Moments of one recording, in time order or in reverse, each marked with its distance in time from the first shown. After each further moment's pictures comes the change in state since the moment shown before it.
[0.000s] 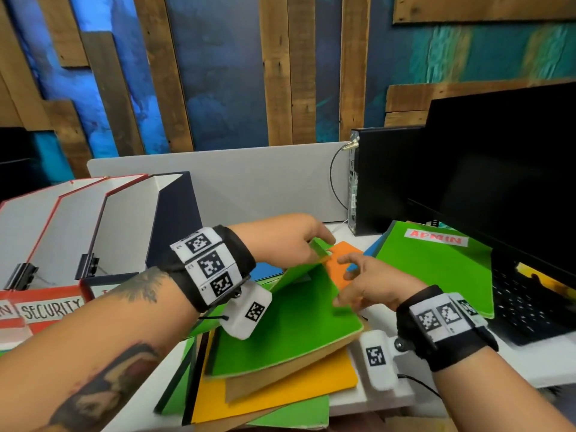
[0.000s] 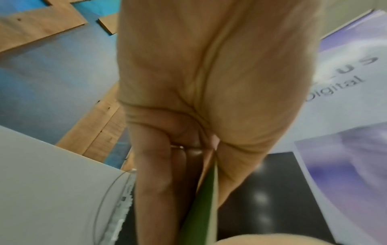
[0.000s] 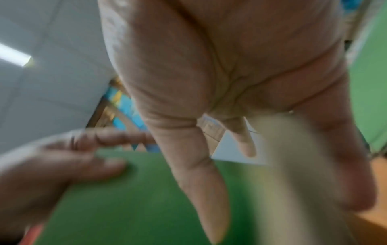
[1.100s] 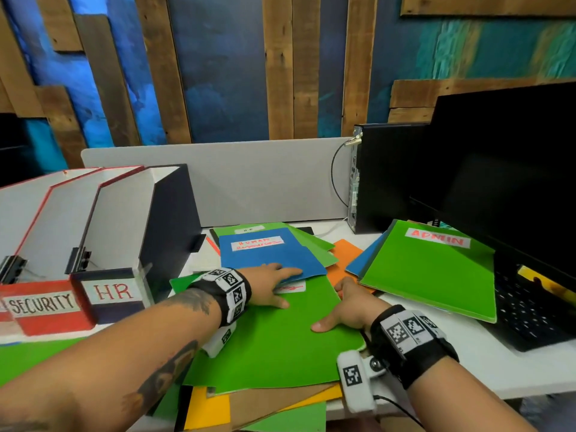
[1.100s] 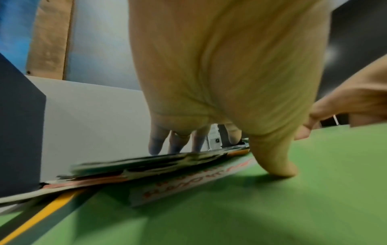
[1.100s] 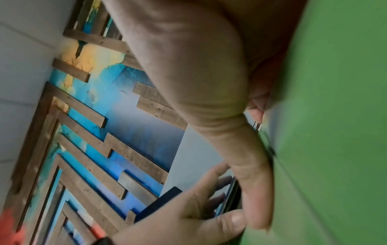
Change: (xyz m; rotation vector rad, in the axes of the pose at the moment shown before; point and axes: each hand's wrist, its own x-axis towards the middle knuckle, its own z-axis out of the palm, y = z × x) left_hand 0.053 -0.130 0.119 0.200 -0.228 -0.209; right_hand 0.036 0.036 0.040 -0.249 0.024 0.219
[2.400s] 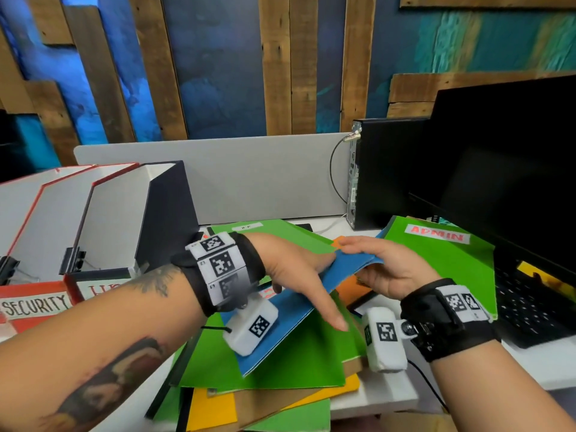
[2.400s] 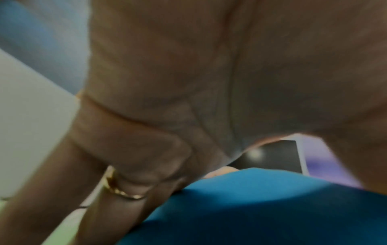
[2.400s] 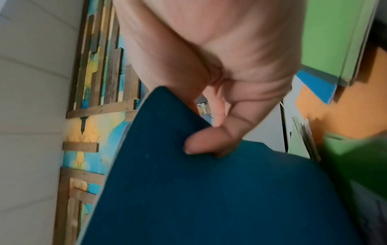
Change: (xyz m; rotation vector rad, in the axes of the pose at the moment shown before) left_hand -0.086 0.094 -0.098 -0.350 -0.318 0.174; right_hand -0.027 -0.023 -0.064 1.114 -0.117 -0.264
